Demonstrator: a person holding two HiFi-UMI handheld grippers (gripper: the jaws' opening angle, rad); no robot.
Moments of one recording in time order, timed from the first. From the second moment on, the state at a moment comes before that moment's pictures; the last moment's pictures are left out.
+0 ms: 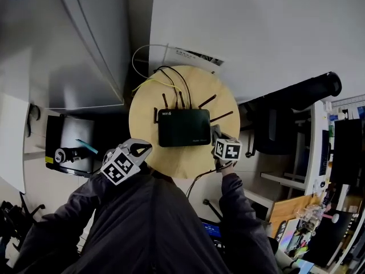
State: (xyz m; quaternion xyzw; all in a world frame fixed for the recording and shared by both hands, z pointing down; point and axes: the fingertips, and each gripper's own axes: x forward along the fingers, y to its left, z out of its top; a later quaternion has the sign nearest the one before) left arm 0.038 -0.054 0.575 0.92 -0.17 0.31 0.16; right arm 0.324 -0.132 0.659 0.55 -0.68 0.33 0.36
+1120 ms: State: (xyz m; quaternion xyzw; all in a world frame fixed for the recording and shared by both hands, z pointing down) left arm 0.044 -0.054 0.574 0.92 -0.16 0.31 0.16; right arm 0.307 -0.098 0.701 0.49 -0.69 0.37 0.39
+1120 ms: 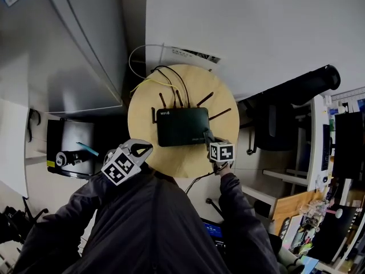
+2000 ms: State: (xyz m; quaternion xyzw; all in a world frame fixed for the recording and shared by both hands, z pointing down) left arm 0.067 -0.048 0.534 0.94 -0.13 0.28 0.13; right arm 0.172 -0.048 0.545 0.39 -0.83 0.26 0.30
